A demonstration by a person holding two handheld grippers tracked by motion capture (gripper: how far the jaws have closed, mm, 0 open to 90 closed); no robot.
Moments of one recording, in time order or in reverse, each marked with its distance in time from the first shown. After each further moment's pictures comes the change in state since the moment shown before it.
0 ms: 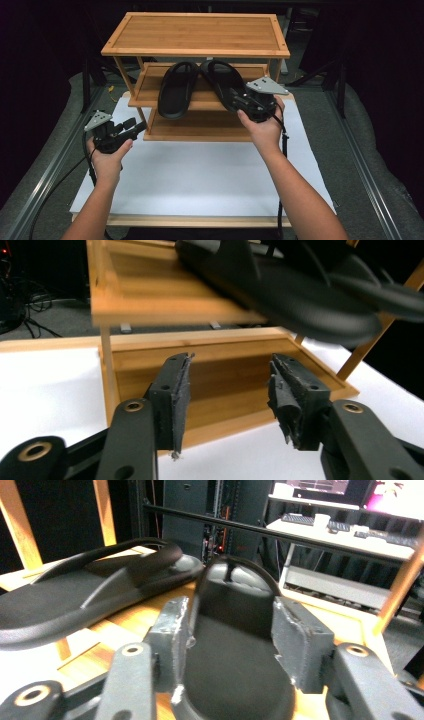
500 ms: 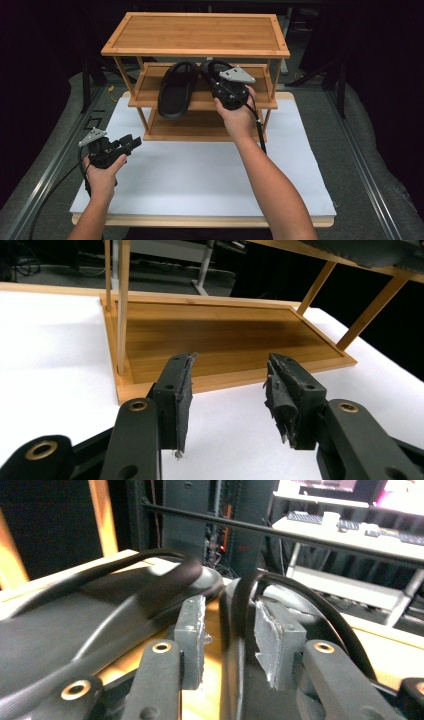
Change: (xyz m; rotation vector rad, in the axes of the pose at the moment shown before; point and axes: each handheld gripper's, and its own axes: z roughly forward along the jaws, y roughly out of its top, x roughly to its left) left arm 0.021 -0.049 -0.017 0.063 -0.021 -0.054; right arm 0.036 0.011 0.065 0.004 0.002 0.004
